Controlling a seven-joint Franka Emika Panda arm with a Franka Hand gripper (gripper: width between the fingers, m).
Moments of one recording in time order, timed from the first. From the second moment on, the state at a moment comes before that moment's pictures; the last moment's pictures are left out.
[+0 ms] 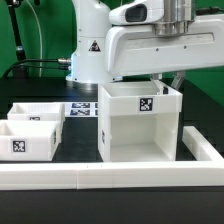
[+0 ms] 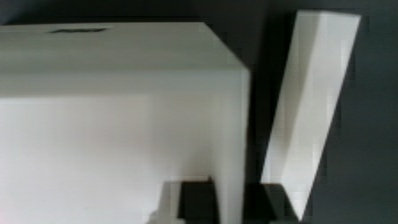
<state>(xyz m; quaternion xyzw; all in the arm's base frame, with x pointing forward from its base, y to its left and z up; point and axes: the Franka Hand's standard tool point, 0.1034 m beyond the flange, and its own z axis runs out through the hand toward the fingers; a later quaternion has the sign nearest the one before) 0.569 0.092 0.100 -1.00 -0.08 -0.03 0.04</state>
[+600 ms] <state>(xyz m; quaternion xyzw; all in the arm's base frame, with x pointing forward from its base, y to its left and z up) 0.569 0.093 0.099 -0.99 0.08 -0.04 0.05</state>
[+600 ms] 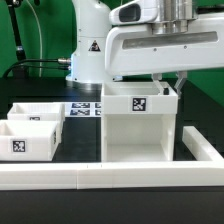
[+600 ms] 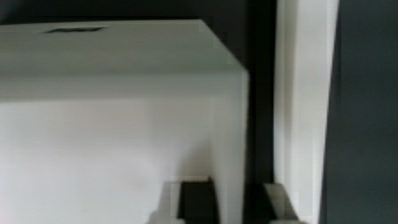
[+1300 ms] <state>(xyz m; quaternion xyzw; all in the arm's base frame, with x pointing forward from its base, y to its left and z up) 0.589 0.096 0.104 -0.95 0.28 -0.07 0.08</state>
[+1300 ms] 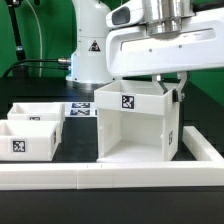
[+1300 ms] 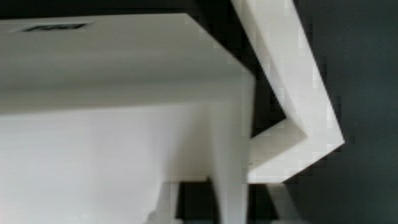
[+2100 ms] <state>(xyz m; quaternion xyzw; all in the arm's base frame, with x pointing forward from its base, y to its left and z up) 0.600 0.097 0.109 -0.85 0.51 -0.05 0.12</state>
